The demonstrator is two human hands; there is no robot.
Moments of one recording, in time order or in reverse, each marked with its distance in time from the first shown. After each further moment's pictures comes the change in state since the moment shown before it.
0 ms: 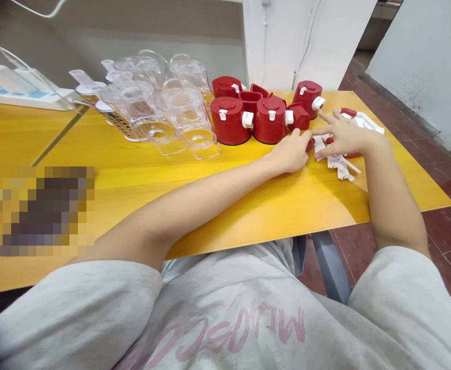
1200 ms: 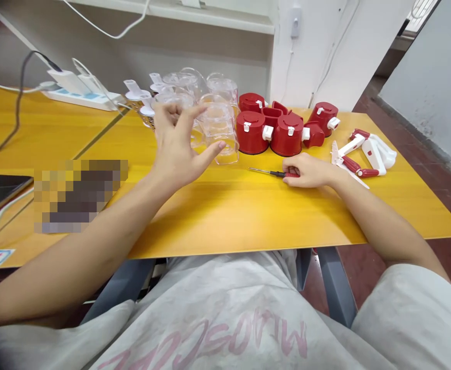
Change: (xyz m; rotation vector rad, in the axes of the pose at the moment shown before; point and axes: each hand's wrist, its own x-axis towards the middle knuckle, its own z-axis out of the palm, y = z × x) left_hand -0.177 -0.172 -0.096 0.092 0.857 -0.025; right_hand 0.022 -0.124 0.025 0.233 0.004 -0.462
